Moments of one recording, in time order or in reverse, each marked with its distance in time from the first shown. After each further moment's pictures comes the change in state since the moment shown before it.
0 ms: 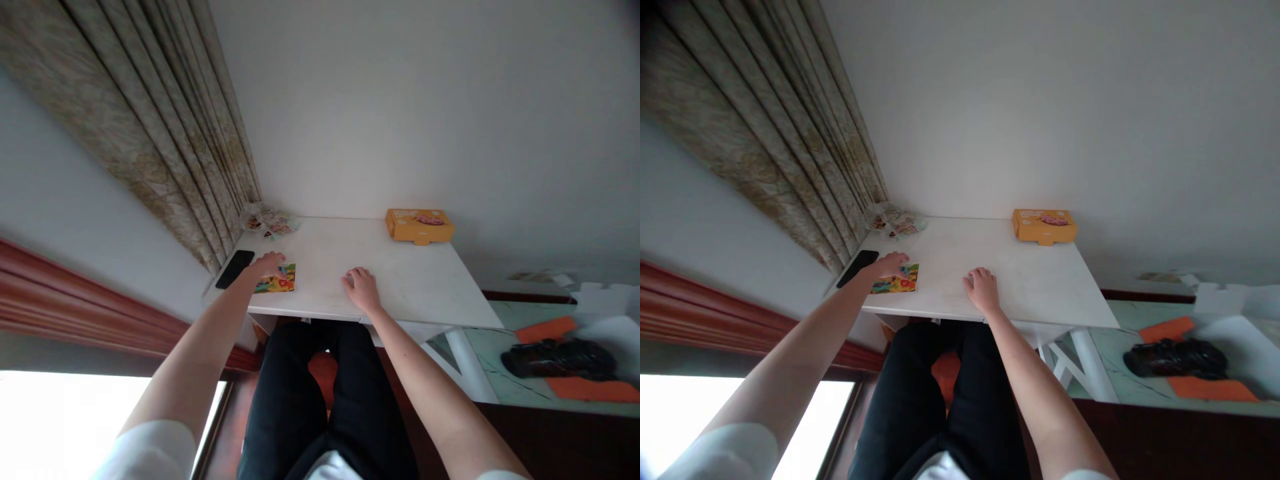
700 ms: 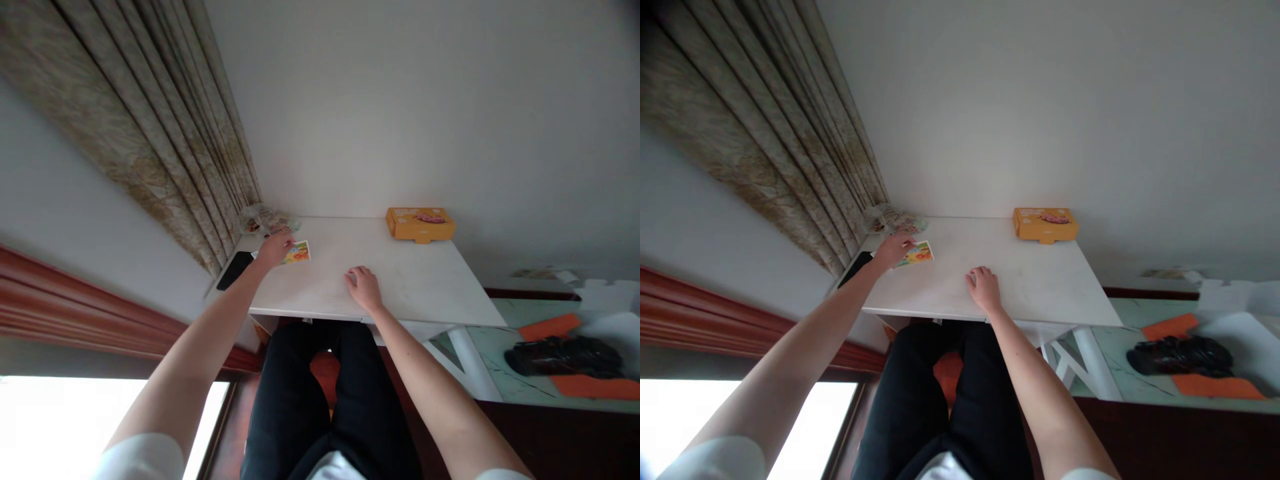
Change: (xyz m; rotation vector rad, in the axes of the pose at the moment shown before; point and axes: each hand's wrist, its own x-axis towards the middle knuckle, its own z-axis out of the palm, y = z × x) left_hand -0.009 0.047 -0.041 -0.239 0.480 0.164; right_hand 0.005 0.003 0.000 0.085 0.021 0.011
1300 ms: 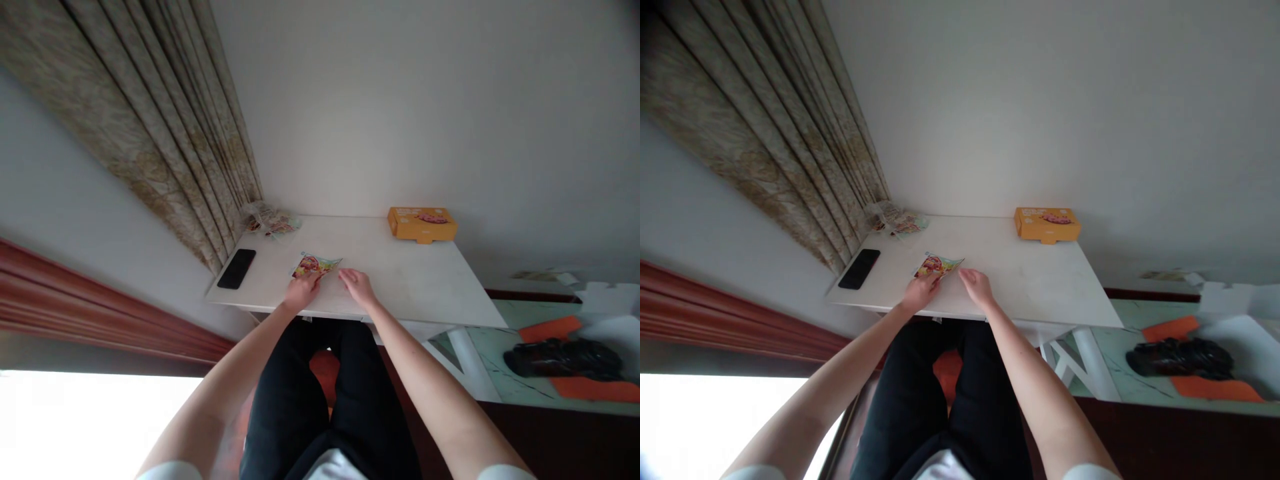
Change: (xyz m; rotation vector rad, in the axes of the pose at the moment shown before) left_hand -0.087 0.055 0.105 -0.005 0.013 0.061; right_hand 0.006 -0.017 0.012 0.741 -0.128 0.247
